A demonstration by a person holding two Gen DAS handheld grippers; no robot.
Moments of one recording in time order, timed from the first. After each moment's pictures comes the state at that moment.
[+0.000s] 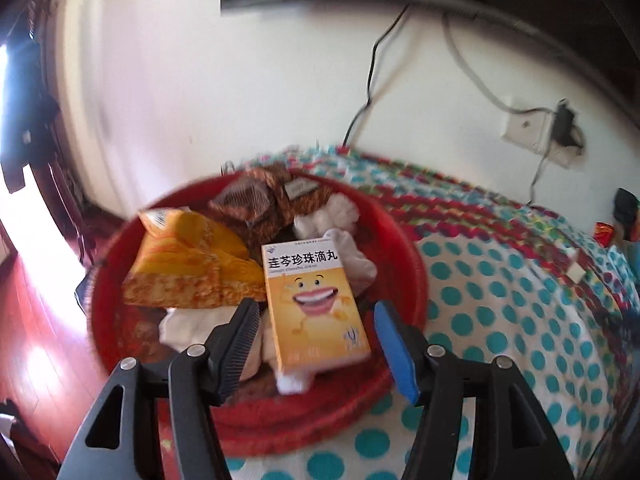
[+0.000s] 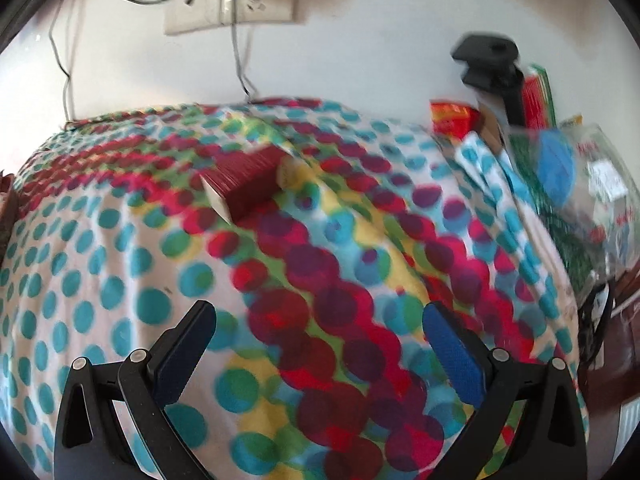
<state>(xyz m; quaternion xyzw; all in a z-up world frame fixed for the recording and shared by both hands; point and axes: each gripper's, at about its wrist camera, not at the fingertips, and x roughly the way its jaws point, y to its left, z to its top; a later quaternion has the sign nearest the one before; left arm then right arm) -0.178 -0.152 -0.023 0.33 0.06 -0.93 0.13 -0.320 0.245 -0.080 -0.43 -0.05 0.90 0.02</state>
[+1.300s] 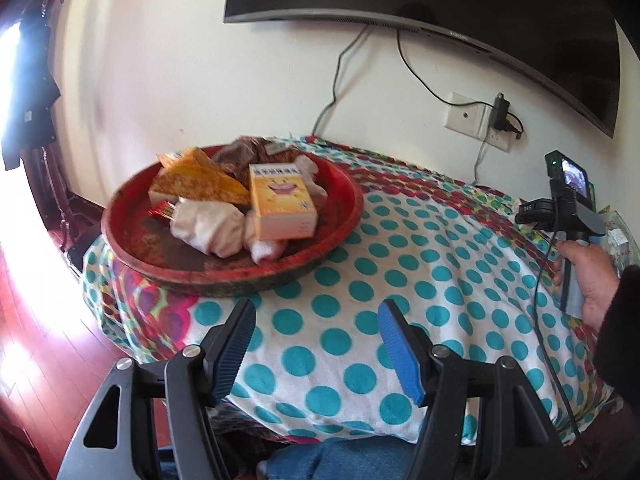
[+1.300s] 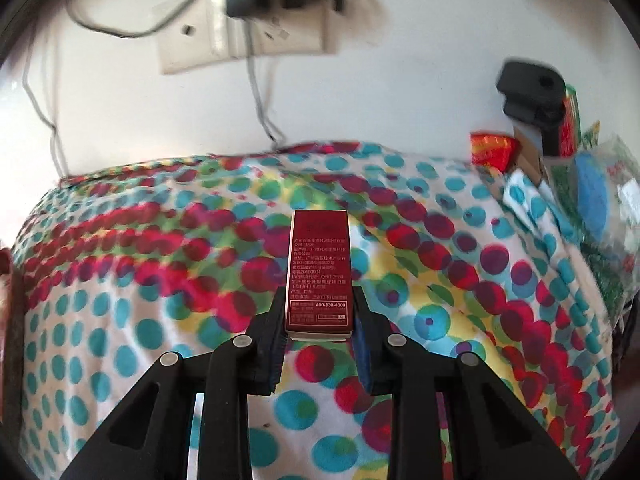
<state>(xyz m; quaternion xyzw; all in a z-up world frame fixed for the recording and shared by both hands) -0.072 -0.114 -0.039 0.31 0.09 -0.94 0.10 -0.377 0.193 -0.061 -0.41 0.00 0.91 0.03</state>
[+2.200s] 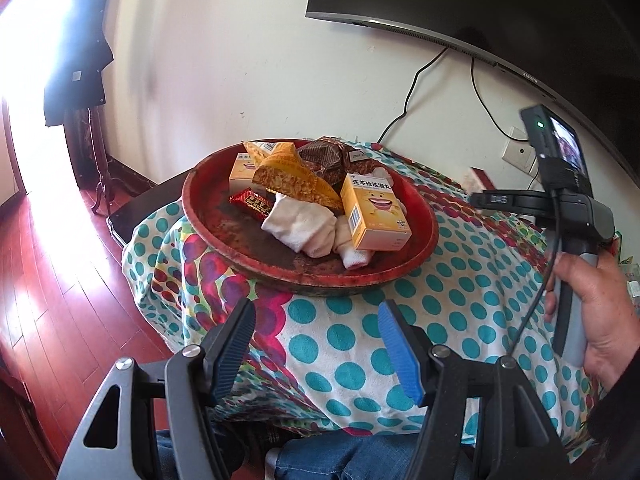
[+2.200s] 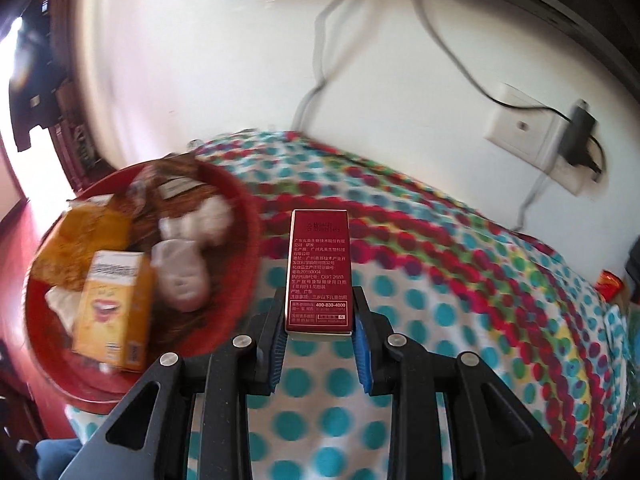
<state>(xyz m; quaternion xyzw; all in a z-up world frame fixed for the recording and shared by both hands) -0.043 -0.175 -0.028 0.32 0.15 -0.92 0.16 -0.285 -0.042 -0.016 -0.37 -0.14 0.89 -0.21</state>
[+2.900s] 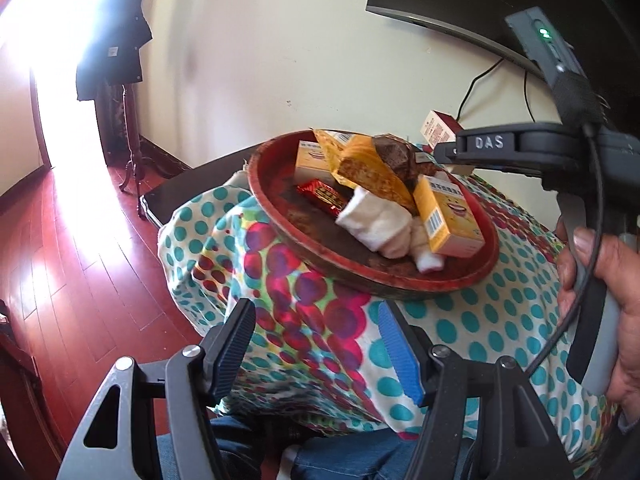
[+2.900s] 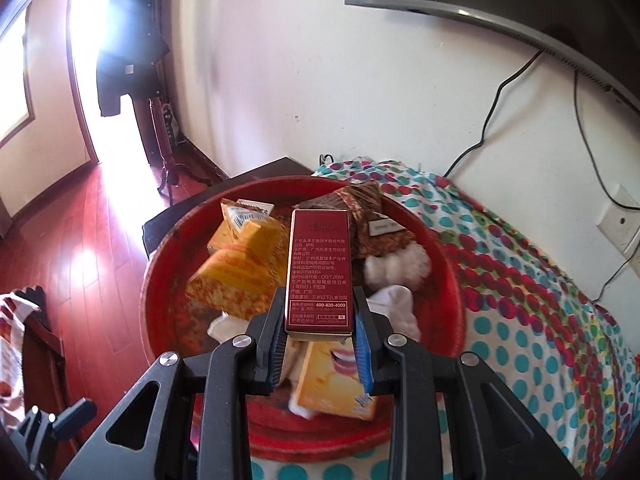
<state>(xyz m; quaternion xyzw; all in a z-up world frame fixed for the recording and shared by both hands) -0.029 -0.227 -0.044 0.33 0.18 -0.90 0.22 -0.212 -0.168 0.005 -0.34 -0.17 0.86 -0.34</state>
